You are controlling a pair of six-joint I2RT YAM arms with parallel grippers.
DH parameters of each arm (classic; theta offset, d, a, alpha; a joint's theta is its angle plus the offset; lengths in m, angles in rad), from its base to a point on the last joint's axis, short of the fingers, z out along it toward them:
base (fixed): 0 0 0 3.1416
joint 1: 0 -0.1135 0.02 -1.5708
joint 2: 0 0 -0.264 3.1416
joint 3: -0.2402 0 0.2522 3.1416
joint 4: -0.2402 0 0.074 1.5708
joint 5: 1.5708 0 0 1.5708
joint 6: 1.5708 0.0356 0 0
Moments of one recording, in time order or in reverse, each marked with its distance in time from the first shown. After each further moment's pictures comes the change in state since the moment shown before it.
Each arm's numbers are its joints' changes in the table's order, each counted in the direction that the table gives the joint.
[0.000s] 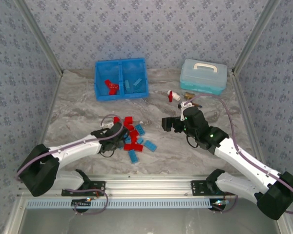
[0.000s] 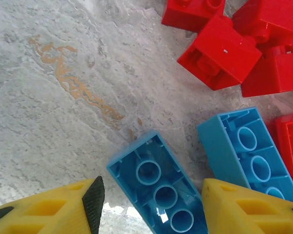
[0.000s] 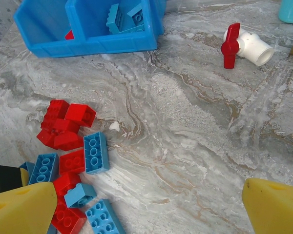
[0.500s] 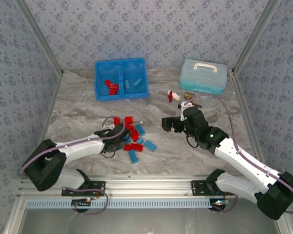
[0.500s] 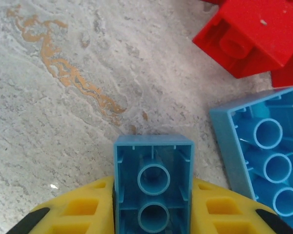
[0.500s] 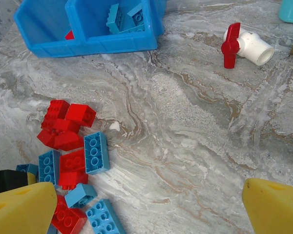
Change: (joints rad) left arm -0.005 -0.061 0.022 0.039 0.022 -0.009; right arm -0.001 0.000 0.000 0.000 0.000 0.001
